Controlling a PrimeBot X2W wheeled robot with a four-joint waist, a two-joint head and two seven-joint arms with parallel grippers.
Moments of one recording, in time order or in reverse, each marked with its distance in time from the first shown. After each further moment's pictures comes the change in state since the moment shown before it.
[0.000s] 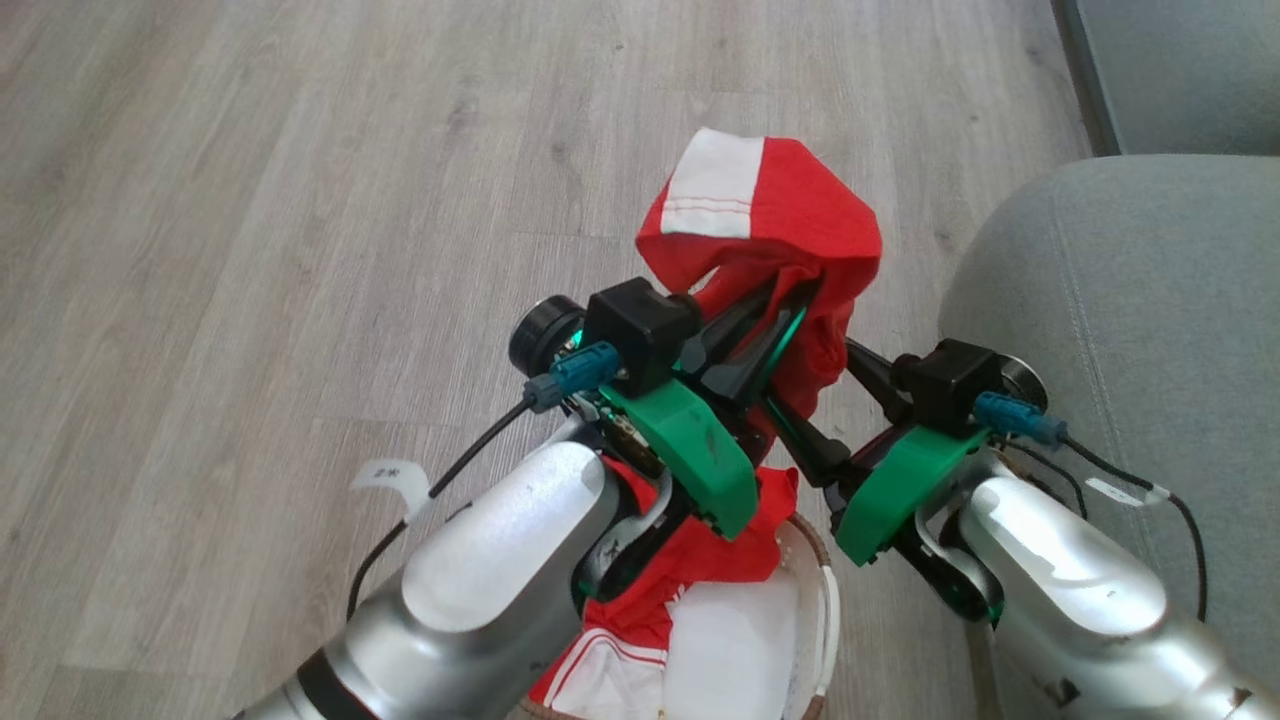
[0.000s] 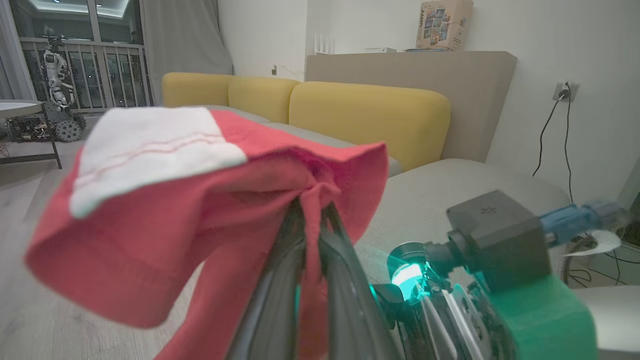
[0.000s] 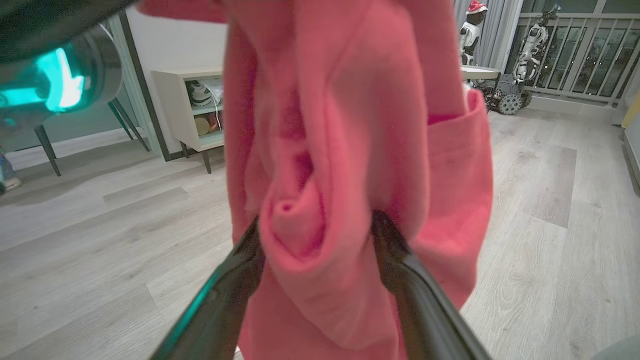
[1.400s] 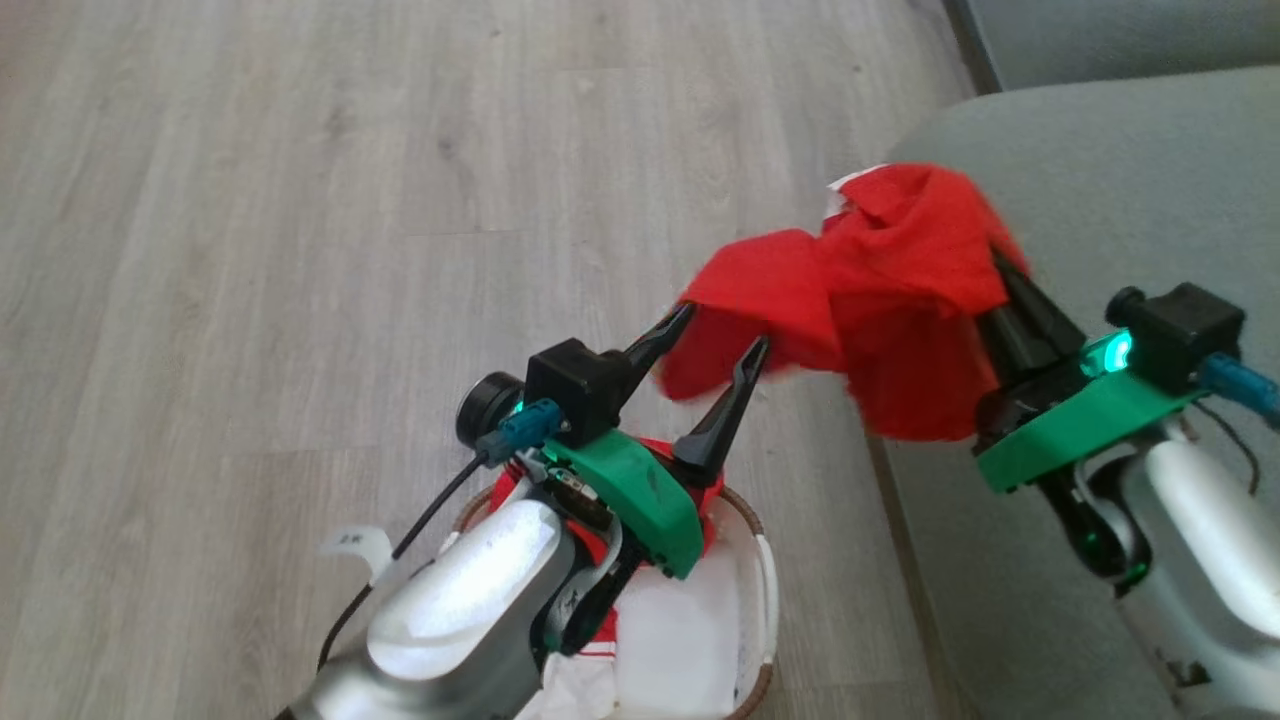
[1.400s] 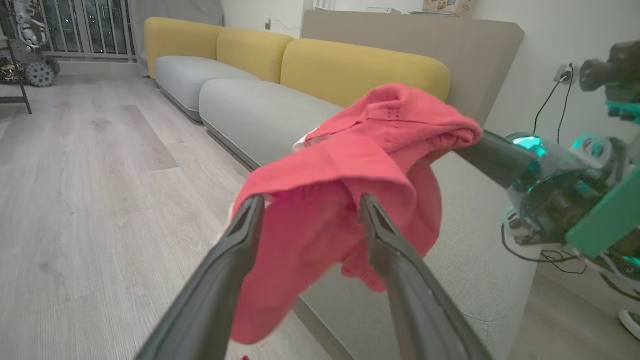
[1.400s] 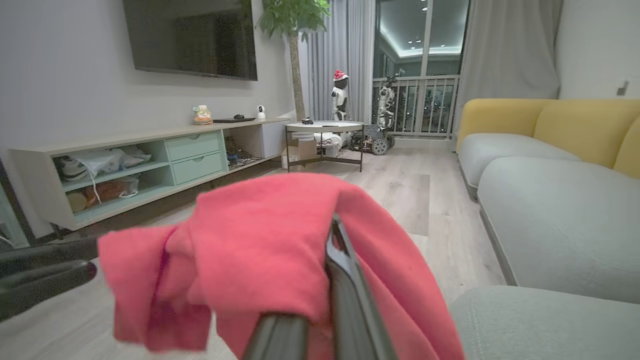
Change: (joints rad) left arm 0.099 0.061 -0.004 0.000 -0.046 0.080 -0.035; right arm 0.116 -0.075 -0.337 -0.189 -0.031 0.000 0.000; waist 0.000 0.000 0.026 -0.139
